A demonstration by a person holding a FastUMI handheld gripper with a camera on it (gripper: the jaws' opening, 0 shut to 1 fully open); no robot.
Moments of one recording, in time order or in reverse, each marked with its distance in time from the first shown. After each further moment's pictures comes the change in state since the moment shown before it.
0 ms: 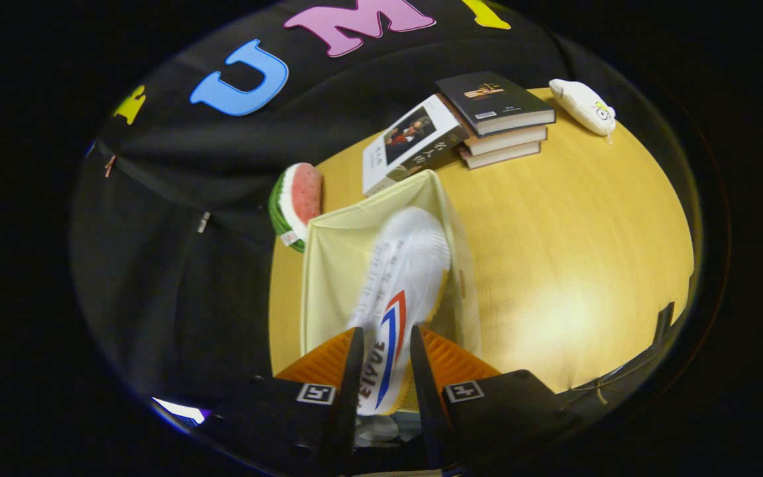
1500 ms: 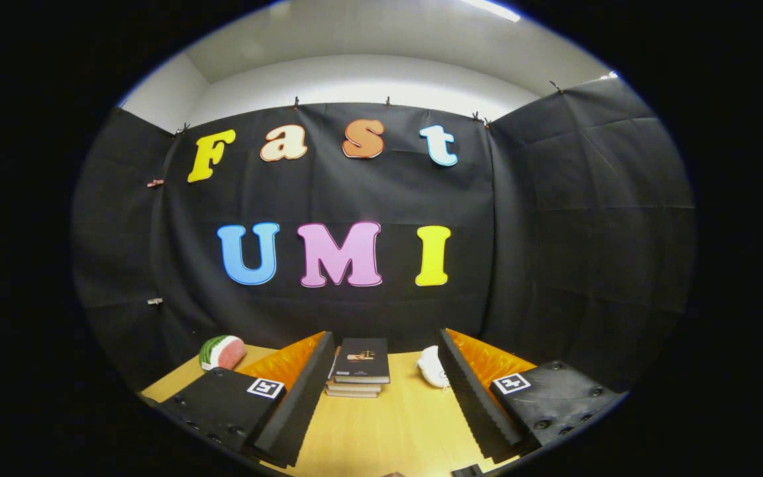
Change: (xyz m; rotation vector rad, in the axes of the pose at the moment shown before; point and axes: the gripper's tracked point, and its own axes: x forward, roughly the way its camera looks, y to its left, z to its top) arm -0.354 -0.123 0.156 -0.534 -1.095 -0.296
